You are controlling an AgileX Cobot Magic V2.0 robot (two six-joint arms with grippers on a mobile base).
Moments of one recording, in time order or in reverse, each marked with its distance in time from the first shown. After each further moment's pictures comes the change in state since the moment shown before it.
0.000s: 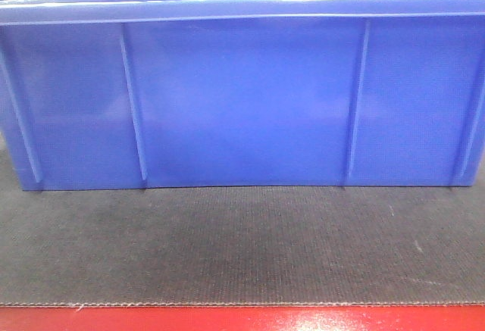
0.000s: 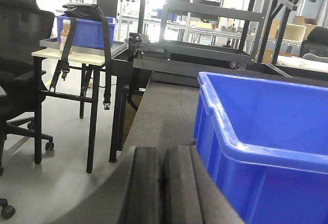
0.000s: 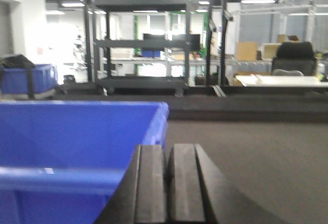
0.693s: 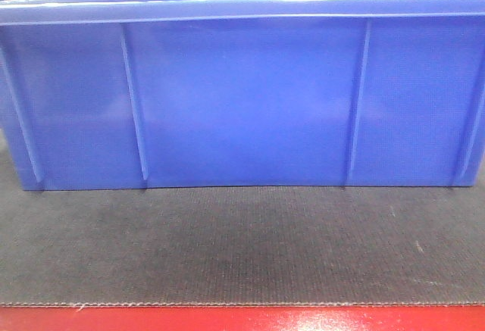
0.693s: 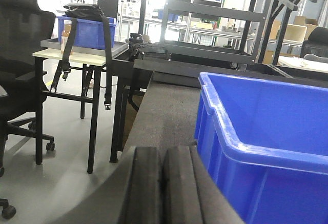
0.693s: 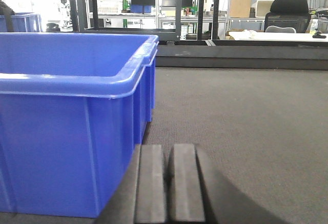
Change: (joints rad) left arm 0.000 0.000 0.000 0.000 -0.001 0.000; right arm -0.017 -0.027 0.189 -0.016 -0.018 0.000
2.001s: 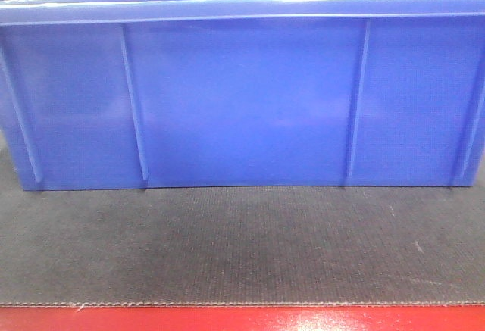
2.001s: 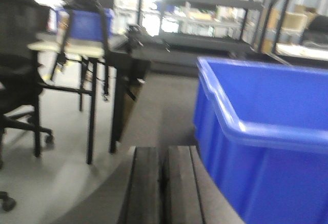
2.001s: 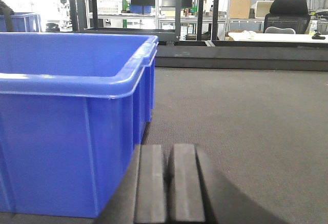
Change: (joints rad) left arm -0.040 -0.001 0.085 -0.034 -0.043 0.070; right arm 0.000 0.000 0.000 -0.004 -0.002 0.000
